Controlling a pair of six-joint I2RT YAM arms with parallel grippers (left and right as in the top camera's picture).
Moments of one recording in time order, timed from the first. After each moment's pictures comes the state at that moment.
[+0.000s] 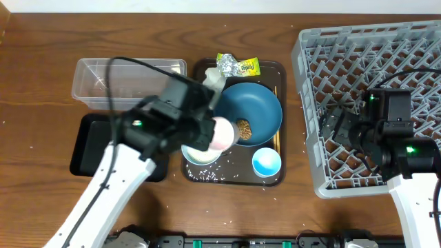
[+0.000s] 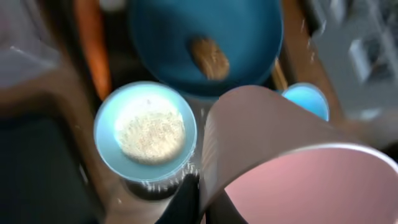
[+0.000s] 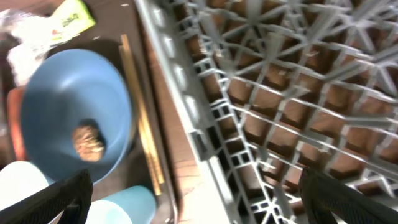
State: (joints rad) left arm -0.46 1.30 1.30 -1.07 0.22 -0.16; right arm 0.04 1.12 1.07 -0.96 -0.08 0.42
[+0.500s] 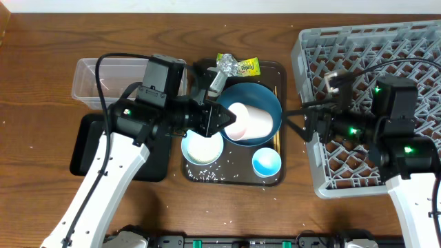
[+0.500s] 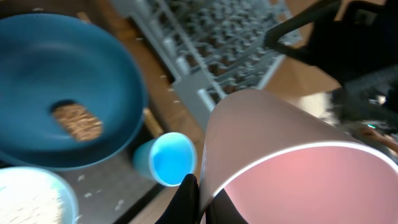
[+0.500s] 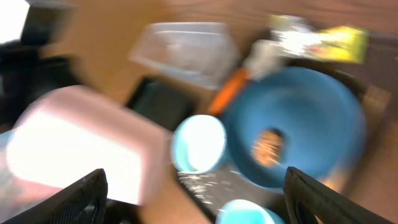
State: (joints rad) left arm -0.36 1.35 1.30 -0.86 0.80 -0.17; right arm 0.06 1.12 1.07 -0.69 -0.89 0.13
